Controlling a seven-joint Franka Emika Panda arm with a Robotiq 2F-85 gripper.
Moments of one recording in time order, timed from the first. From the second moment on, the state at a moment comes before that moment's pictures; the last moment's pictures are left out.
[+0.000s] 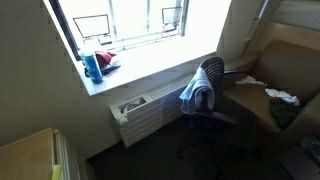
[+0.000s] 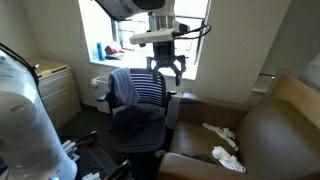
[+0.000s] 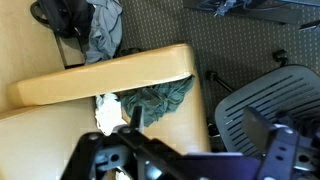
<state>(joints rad) -0.13 -0.45 -0.15 -2.50 -0.35 2.05 -0.30</state>
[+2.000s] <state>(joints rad) -0.06 0.62 -0.22 -2.13 -0.13 2.82 0.83</state>
